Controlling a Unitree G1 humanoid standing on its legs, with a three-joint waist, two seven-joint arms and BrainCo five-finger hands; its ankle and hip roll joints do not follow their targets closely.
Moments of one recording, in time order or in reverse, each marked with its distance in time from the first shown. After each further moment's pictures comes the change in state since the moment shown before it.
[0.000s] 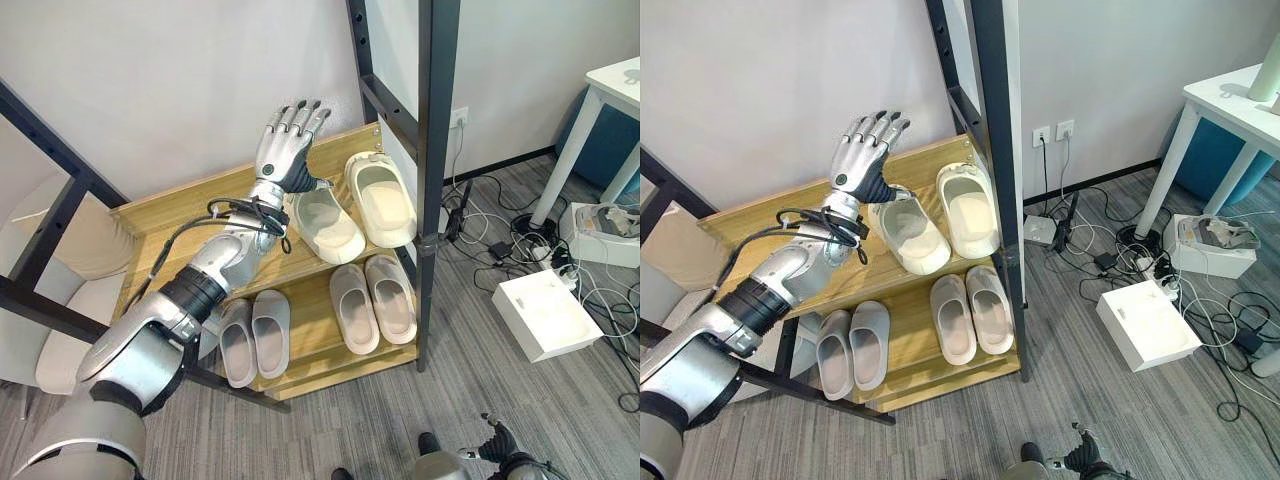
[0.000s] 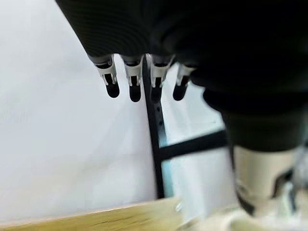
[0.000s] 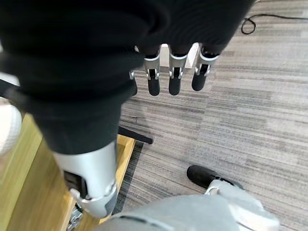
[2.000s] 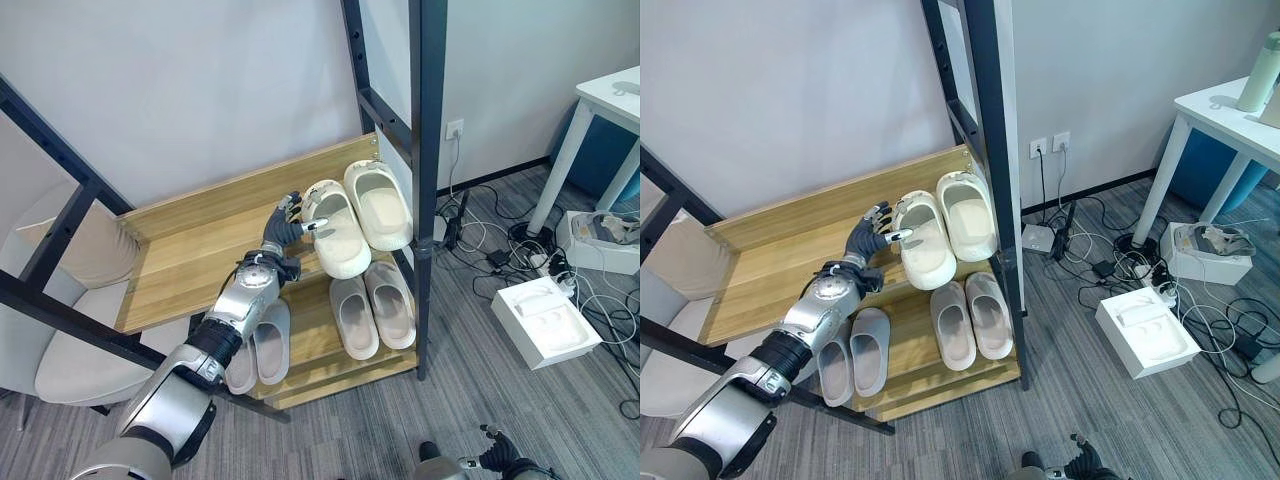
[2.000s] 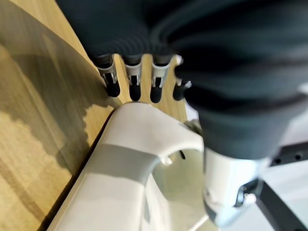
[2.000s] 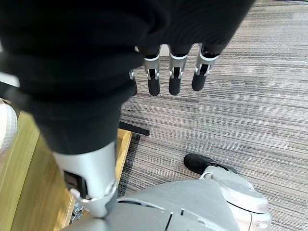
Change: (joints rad) left arm 0.093 -0.215 0.088 0.356 -1.037 -0.108 -0.301; right arm 0.045 -0.016 -0.032 -0.048 0.012 0.066 0.090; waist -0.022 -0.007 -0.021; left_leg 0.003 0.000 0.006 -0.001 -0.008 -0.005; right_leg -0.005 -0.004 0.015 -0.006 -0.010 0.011
